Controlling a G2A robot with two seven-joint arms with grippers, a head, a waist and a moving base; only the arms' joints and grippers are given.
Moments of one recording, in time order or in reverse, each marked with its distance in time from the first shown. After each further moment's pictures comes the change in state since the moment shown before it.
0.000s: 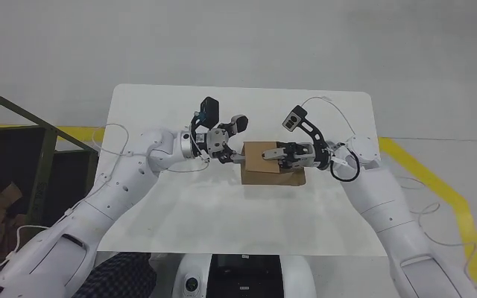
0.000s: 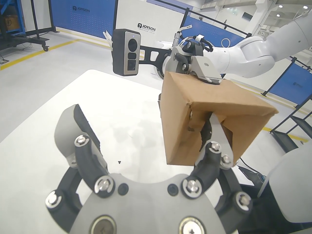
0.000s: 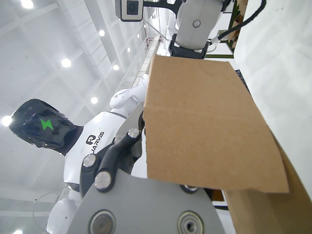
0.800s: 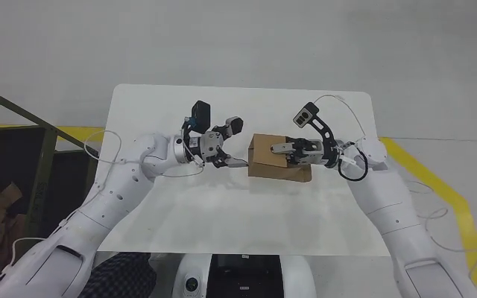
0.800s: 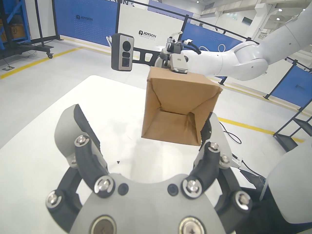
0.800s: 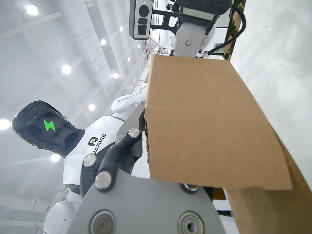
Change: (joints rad) left arm 0.099 0.020 -0.100 -0.091 0.050 -0.017 0.023; right arm -0.029 0.017 0.065 -0.022 -0.014 -0.003 -0.027
